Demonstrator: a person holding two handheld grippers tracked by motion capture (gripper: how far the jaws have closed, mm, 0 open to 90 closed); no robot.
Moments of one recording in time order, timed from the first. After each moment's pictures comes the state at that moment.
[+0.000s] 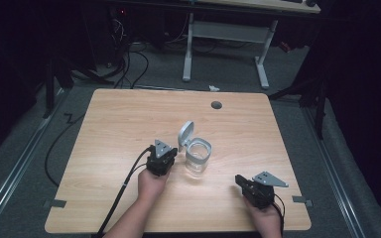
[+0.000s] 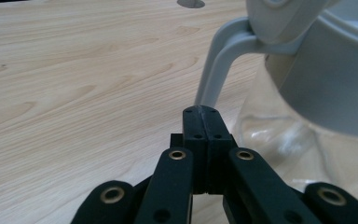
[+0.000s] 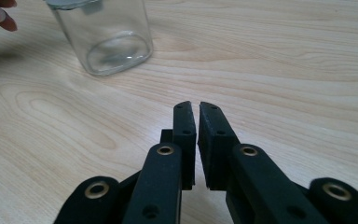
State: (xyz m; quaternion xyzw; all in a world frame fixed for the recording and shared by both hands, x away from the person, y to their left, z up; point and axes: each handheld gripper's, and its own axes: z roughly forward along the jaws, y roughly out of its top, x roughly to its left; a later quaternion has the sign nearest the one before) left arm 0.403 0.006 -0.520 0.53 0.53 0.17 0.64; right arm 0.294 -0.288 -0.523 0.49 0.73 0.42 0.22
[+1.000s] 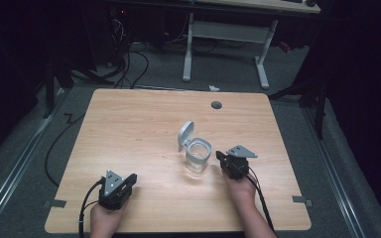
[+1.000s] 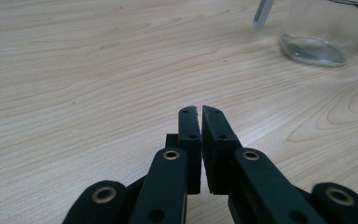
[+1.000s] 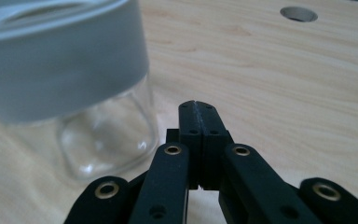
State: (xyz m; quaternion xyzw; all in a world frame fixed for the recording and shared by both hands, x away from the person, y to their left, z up) left arm 0.316 0.120 -0.530 0.52 0.55 0.21 0.63; right arm 0.381 -0.230 -0.513 0.47 0.74 0.41 0.26
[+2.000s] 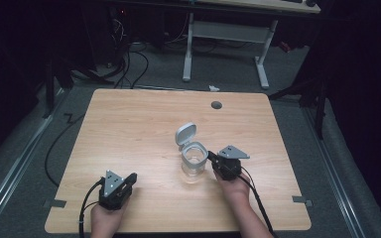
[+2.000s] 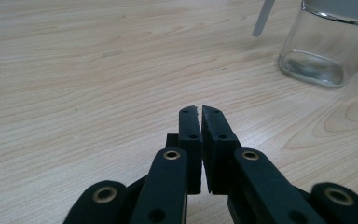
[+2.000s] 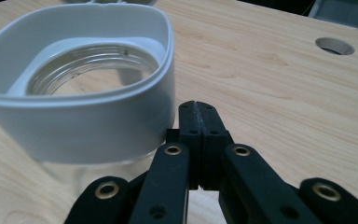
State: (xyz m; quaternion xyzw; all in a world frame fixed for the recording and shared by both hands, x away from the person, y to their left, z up) left arm 0.315 0.119 -0.528 0.51 0.54 0.21 0.63; right arm 0.370 -0.203 -0.502 0.42 0.76 0.43 0.25
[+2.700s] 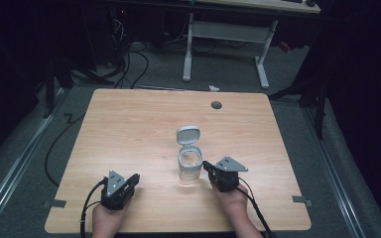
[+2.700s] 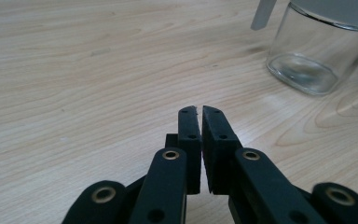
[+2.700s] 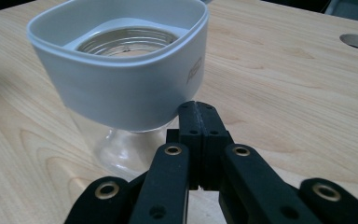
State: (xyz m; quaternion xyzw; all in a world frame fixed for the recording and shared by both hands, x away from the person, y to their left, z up) left arm 0.314 0.112 -0.529 0.52 0.54 0.20 0.63; right arm 0.338 -0.191 -0.507 0.41 0.76 0.44 0.25
